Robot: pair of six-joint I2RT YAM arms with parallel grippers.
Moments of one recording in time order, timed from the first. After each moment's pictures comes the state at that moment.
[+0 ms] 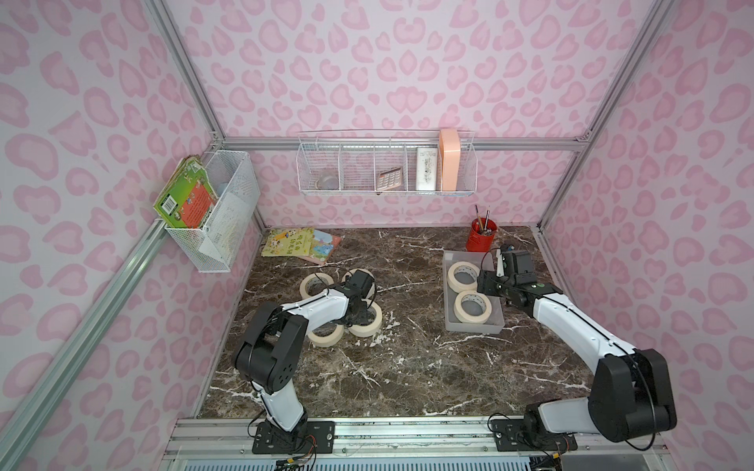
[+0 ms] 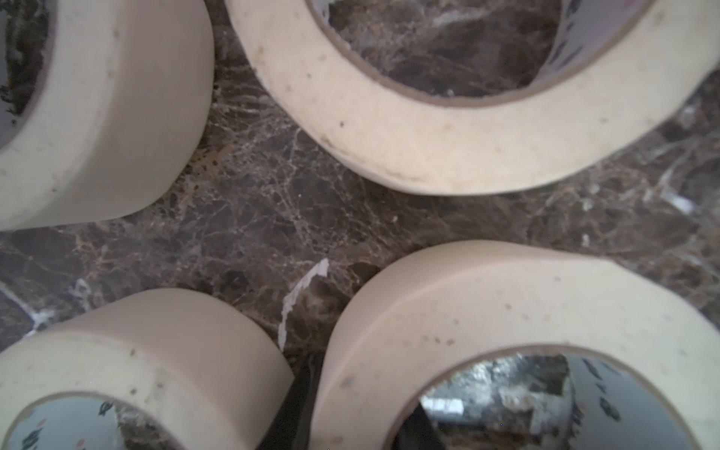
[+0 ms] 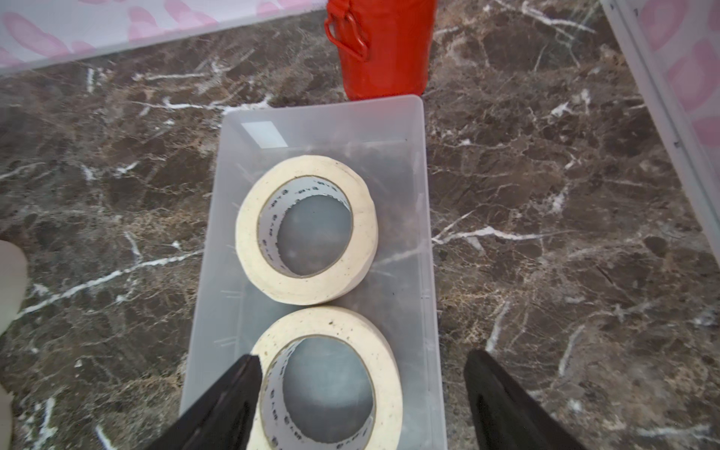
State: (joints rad) left arm -0.46 1.76 1.02 -0.54 -0.25 -0.52; right arm 0.22 1.43 0.95 -0.33 0.08 0.26
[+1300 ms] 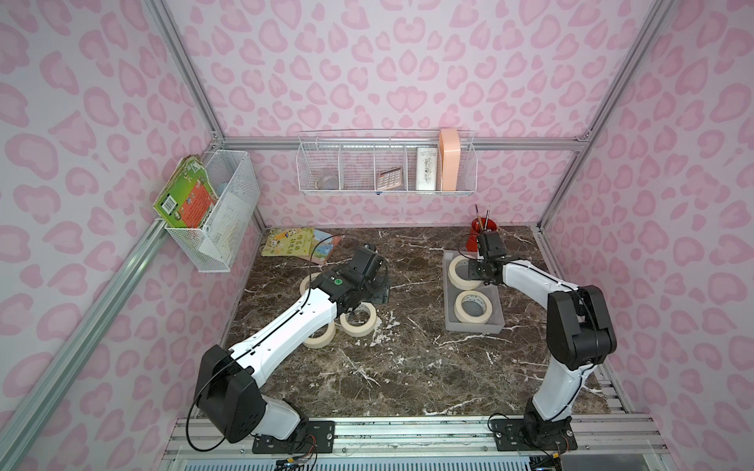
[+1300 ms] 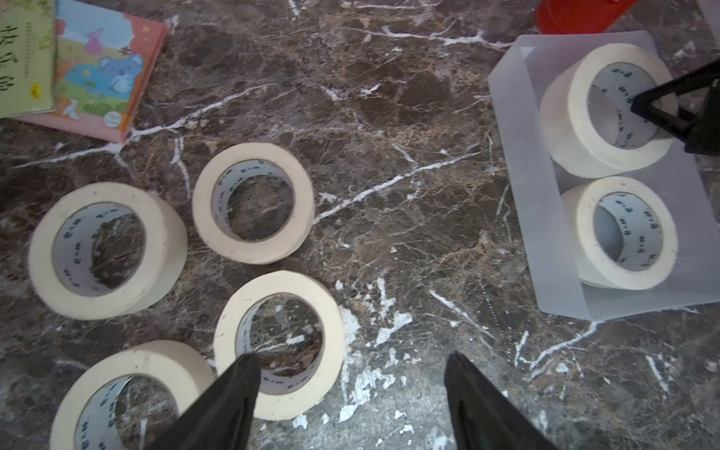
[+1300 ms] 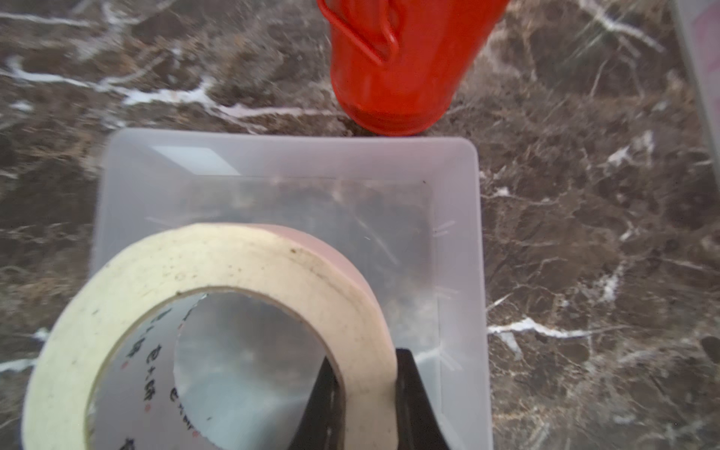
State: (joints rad) left arm -0.64 1.48 1.28 -0.71 -0.17 -0.42; right arm 0.28 1.83 1.29 -0.39 0.23 0.20
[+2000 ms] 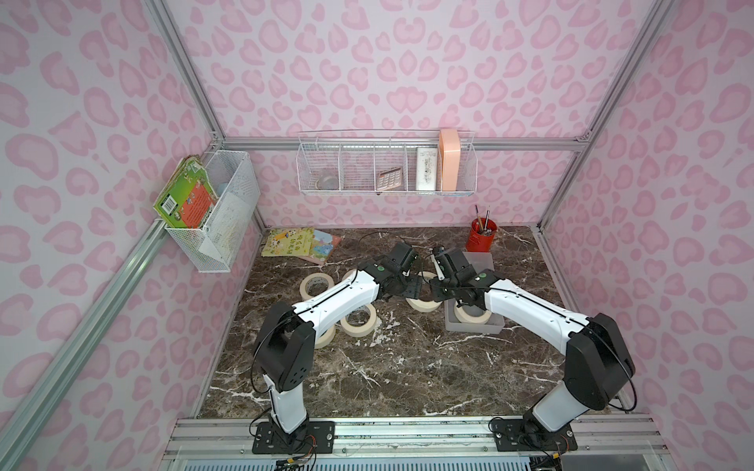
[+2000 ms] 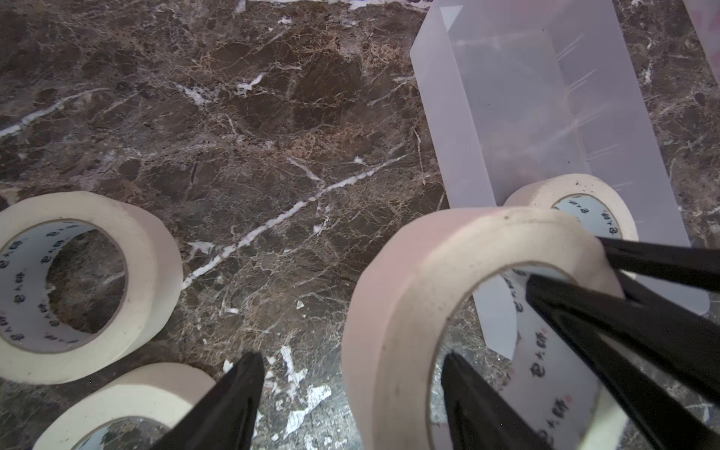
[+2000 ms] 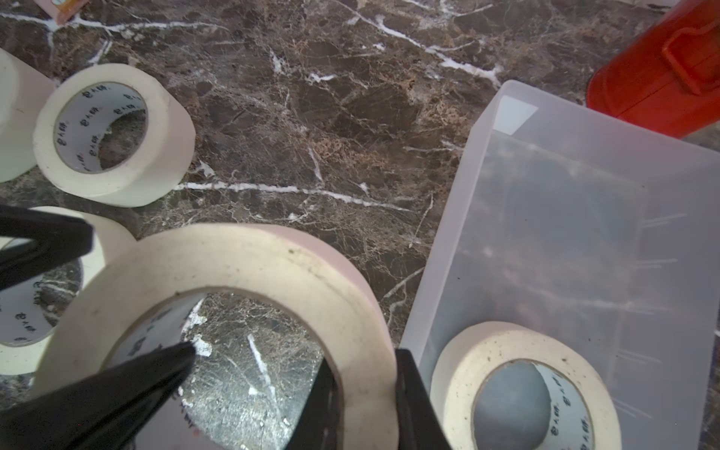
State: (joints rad) left arm -0.70 1.83 1.50 -0.61 -0.07 -0.42; right arm 0.65 1.61 1.21 -0.49 0.16 0.25
